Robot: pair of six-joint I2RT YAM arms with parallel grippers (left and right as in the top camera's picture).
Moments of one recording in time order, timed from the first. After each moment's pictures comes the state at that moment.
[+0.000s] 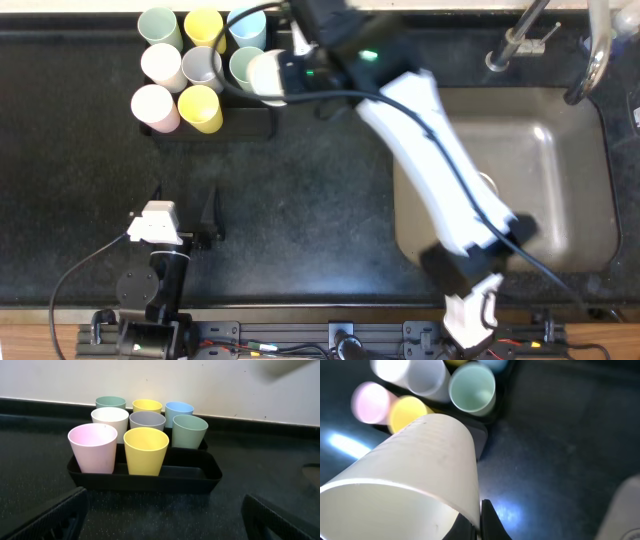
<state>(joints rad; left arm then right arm) -0.08 0.01 0.01 -0.08 0.02 -0.13 0.62 2.08 2.34 -1.32 -0.08 0.33</state>
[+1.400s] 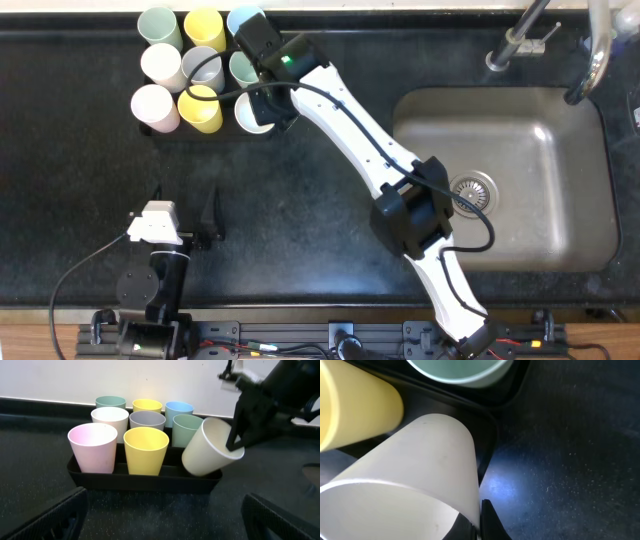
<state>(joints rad) -0.08 0.01 0.01 -0.08 0.02 -0.13 0.68 2.38 2.34 -1.24 -0.08 0.36</state>
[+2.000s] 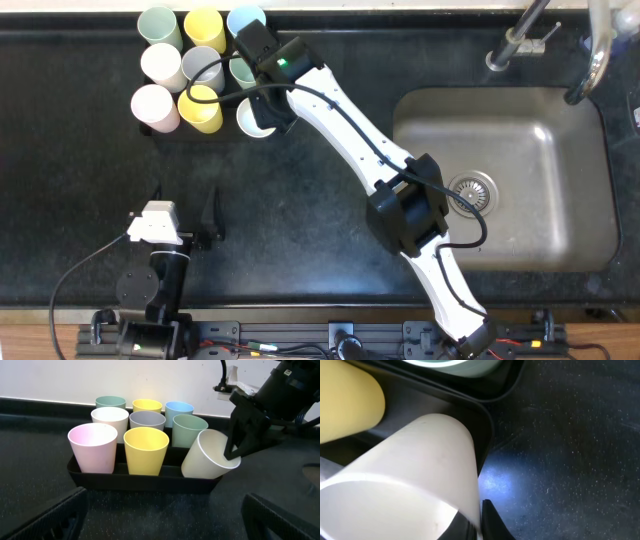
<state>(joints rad) -0.08 0.01 0.01 -0.08 0.02 -0.13 0.68 2.40 2.34 -1.24 -0.05 0.36</state>
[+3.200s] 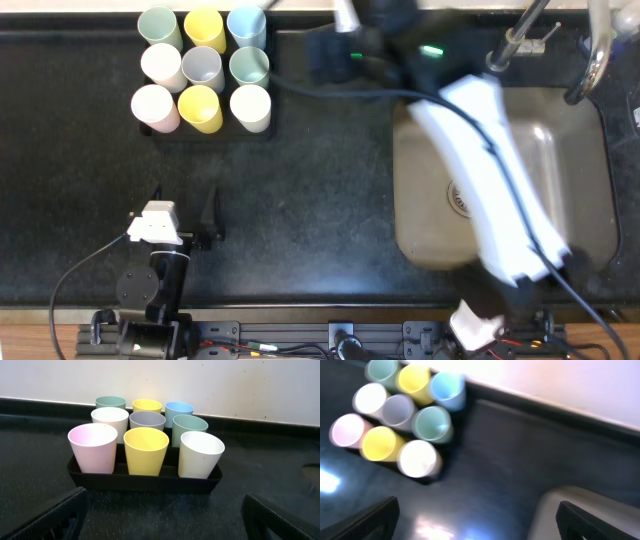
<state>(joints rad) -0.08 0.01 0.01 -0.08 0.02 -0.13 0.47 1.83 2.25 -1.27 0.02 0.14</state>
